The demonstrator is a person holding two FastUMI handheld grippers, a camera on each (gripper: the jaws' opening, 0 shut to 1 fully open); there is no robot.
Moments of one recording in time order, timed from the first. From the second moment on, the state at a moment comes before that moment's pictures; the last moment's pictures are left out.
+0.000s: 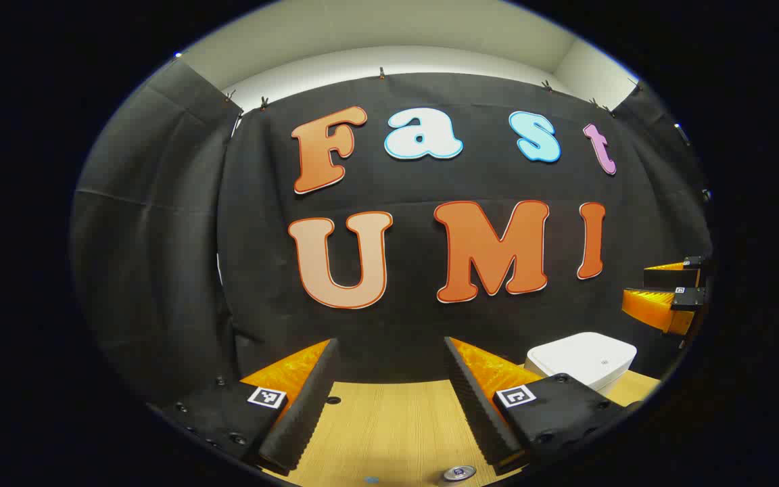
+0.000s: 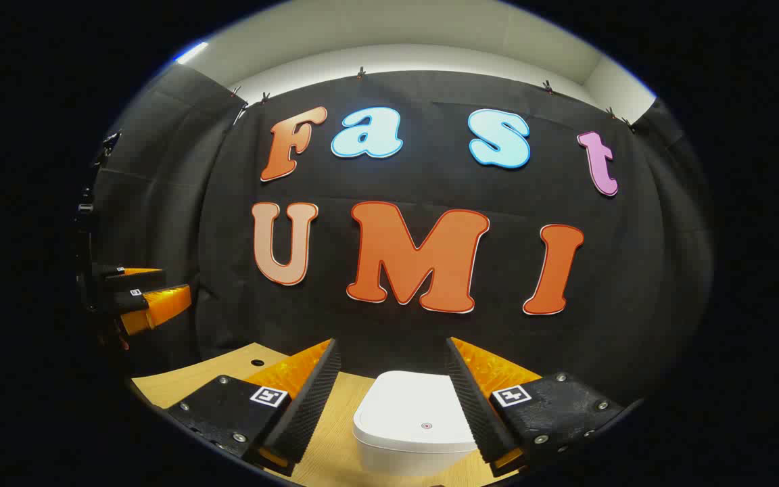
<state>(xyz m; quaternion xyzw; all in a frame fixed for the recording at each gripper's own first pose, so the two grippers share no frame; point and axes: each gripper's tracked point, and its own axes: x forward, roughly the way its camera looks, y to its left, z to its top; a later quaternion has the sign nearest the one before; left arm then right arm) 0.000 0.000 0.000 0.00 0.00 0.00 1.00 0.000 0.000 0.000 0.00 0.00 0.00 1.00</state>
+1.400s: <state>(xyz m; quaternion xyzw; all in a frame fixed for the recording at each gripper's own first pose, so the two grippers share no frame) 0.010 -0.001 -0.015 0.01 0.01 0.02 1.00 0.024 -0.037 -0.010 0.03 0.01 -0.02 1.00</state>
